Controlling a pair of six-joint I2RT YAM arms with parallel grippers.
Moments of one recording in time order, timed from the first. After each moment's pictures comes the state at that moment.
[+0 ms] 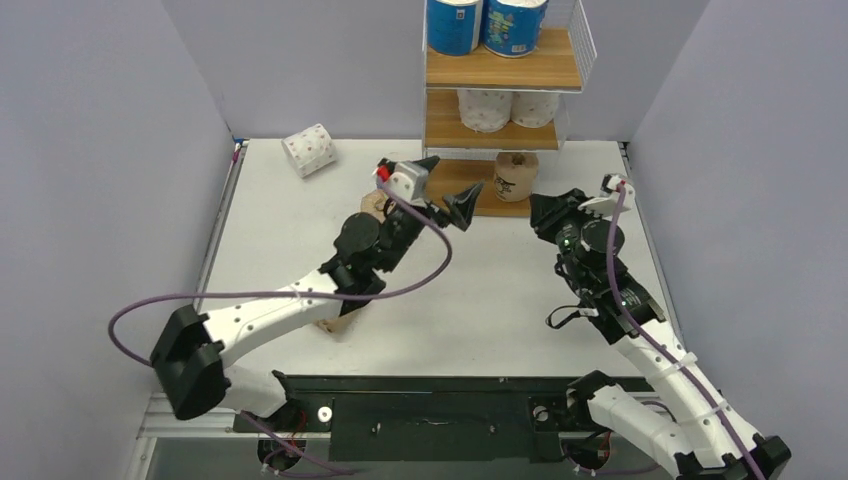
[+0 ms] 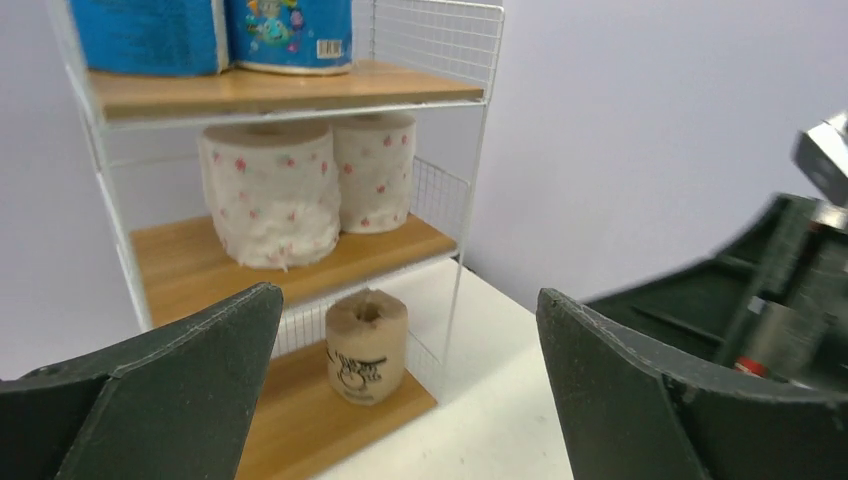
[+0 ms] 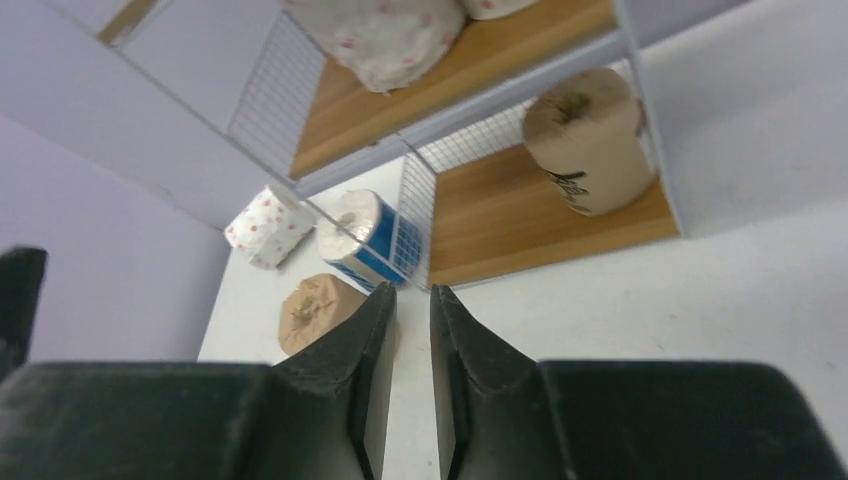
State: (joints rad) left arm -0.90 1.46 1.11 0.74 -0.21 -0.04; right arm 0.41 0.81 0.88 -0.20 0.31 0.66
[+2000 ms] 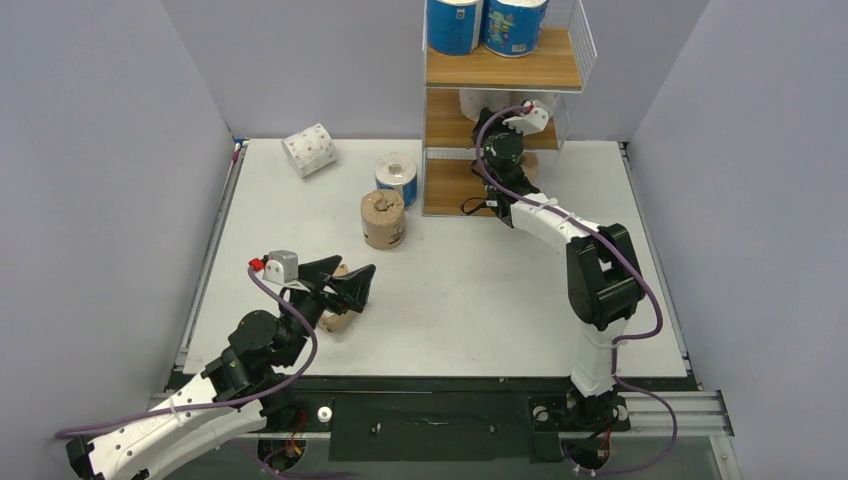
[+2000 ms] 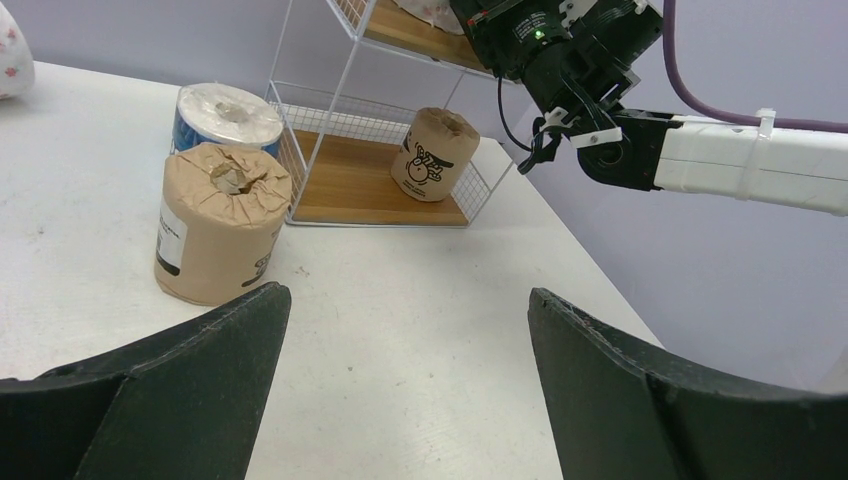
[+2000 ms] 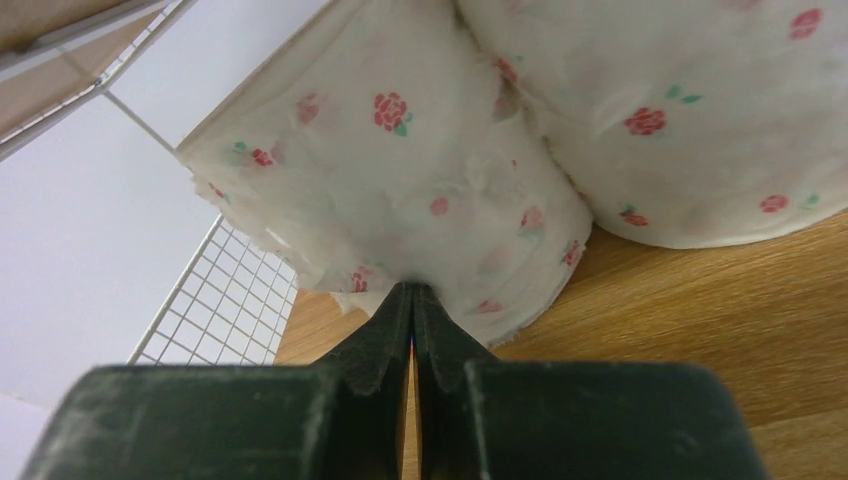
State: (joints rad) left arm -0.97 0.39 0.44 0.10 -0.52 -0.42; right arm 0.43 1.93 1.42 0.68 0.49 0.53
